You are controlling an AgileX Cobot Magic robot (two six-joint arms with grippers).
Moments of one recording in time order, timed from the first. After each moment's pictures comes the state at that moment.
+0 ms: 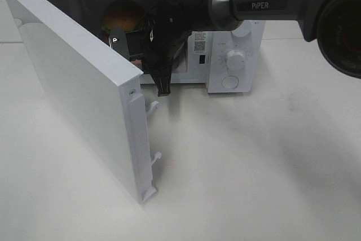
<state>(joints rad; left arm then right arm) 0.04 0.00 -0.52 -0.06 1.08 0.01 0.64 2.36 -1.86 -0.14 0.44 -1.04</state>
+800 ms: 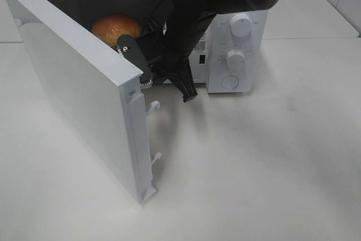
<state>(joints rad) 0.04 0.00 -0.52 -0.06 1.08 0.01 0.64 2.15 -1.64 0.00 0.56 -1.39</state>
